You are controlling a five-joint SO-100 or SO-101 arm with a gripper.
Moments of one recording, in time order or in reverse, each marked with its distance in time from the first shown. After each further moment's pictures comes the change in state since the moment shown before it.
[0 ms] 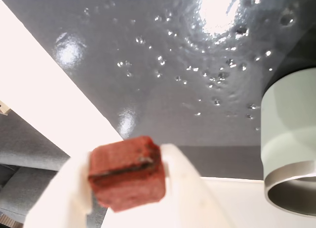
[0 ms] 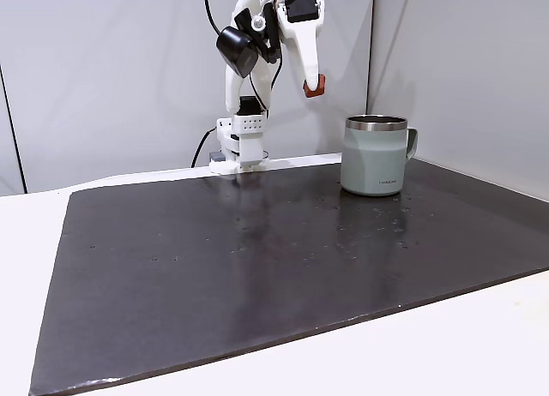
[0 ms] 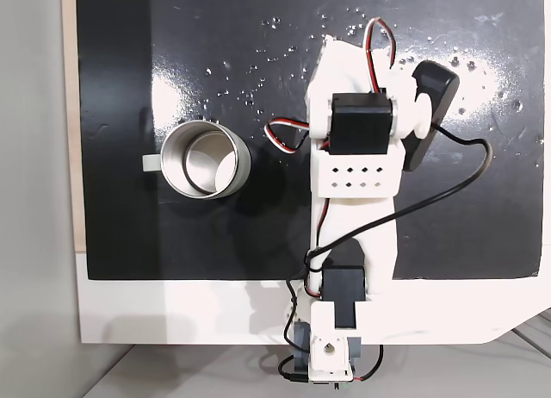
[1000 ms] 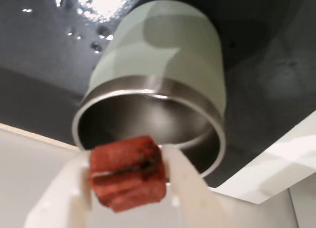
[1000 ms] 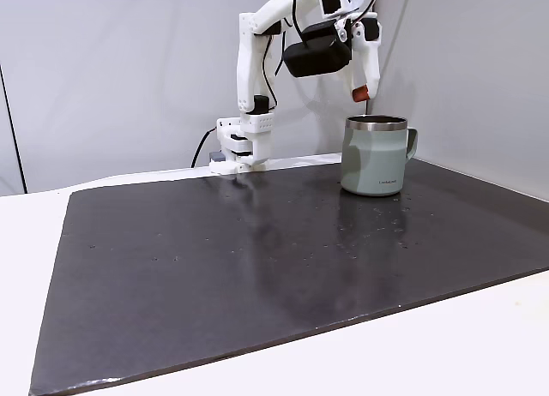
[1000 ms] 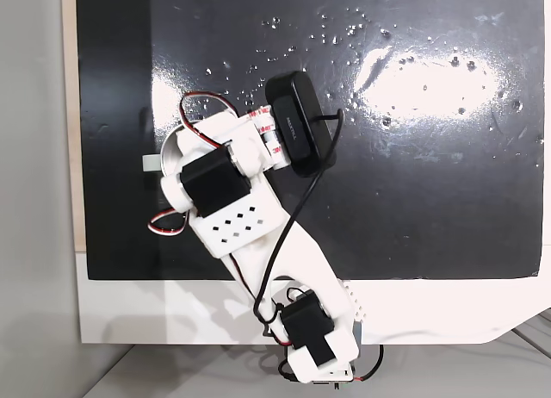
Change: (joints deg) arm -27.9 10.5 18.1 2.5 -15.2
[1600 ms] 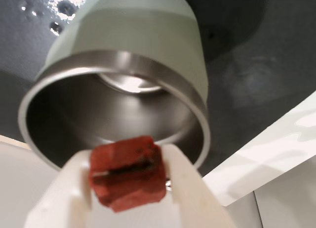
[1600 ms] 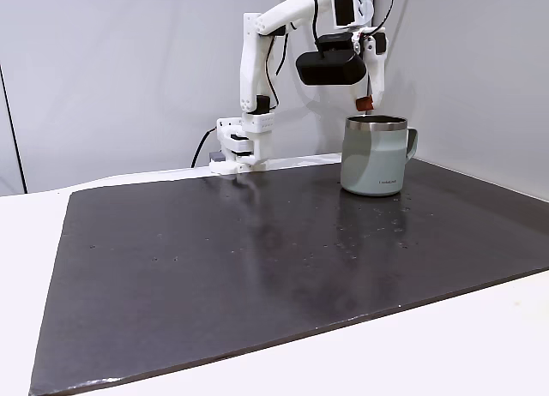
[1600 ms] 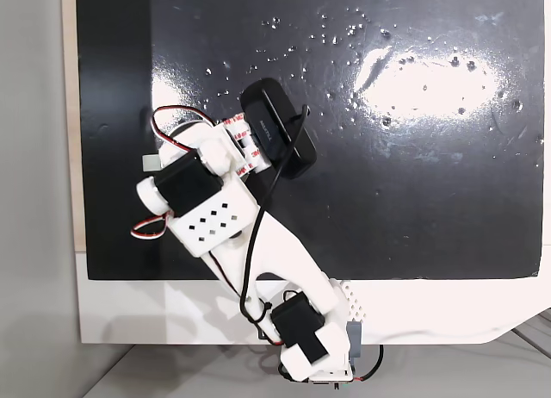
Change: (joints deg) arm -5.2 -2.3 1.8 0.2 -1.8
